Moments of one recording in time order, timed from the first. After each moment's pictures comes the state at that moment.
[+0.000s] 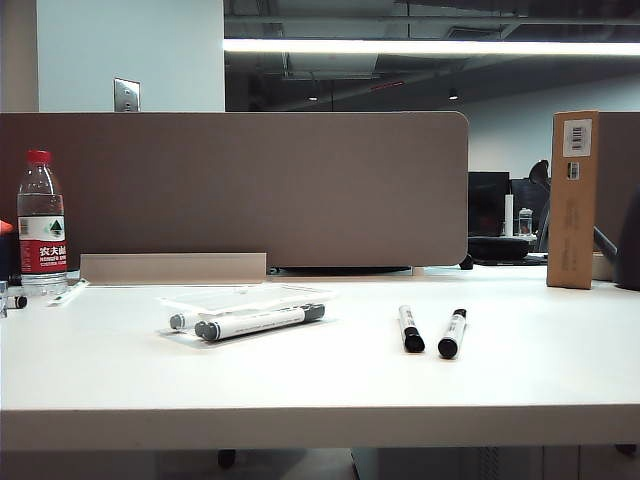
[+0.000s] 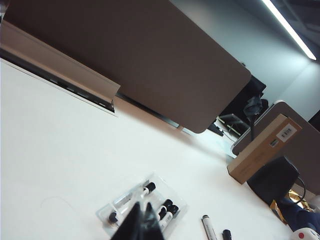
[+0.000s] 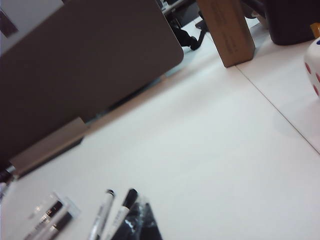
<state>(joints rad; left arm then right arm) -0.02 0.02 0.10 0.03 0.23 -0.60 -0.03 0.00 0.01 0.02 -0.11 0.57</state>
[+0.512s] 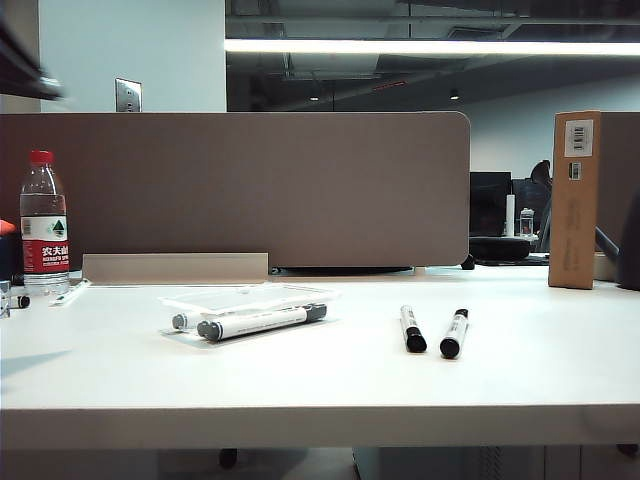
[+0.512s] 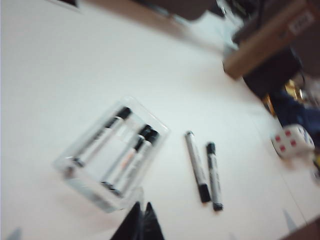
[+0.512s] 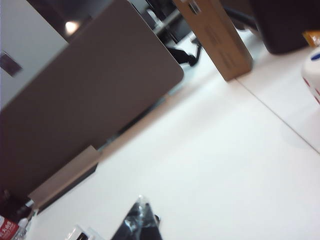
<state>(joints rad) -0.10 0.85 0.63 -0.14 0.47 -0.42 -0.03 0.13 0.14 0.01 -0.05 0.70</state>
